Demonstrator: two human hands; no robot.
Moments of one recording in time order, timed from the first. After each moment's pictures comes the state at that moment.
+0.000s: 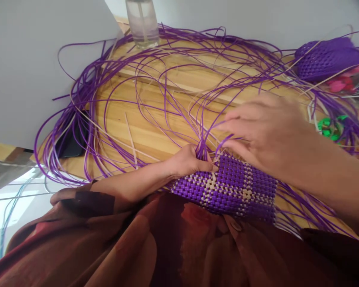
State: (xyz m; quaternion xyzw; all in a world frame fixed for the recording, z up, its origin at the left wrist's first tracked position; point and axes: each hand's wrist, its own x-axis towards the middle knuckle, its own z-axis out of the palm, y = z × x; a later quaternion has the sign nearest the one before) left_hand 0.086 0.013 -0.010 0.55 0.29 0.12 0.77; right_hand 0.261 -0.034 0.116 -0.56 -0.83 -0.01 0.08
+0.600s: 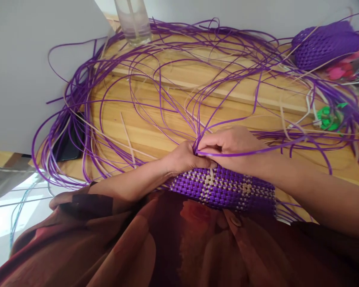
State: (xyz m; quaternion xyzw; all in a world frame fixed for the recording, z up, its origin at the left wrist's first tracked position) left_hand 0.087 0.011 -0.010 0.51 0.28 0.14 0.80; right_hand 0.242 -0.030 0.070 -0.55 -0.80 0.23 0.10
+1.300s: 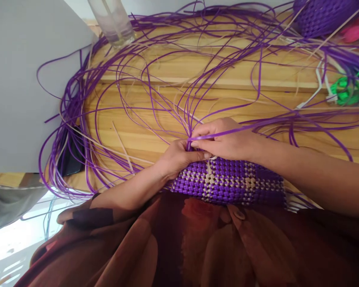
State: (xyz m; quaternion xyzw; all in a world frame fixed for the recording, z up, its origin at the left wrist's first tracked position) left_hand 0.084 0.009 -0.005 0.41 0.33 0.17 0.83; right_hand 0.250 -0.016 0.041 -0.56 -0.74 0.30 0.21
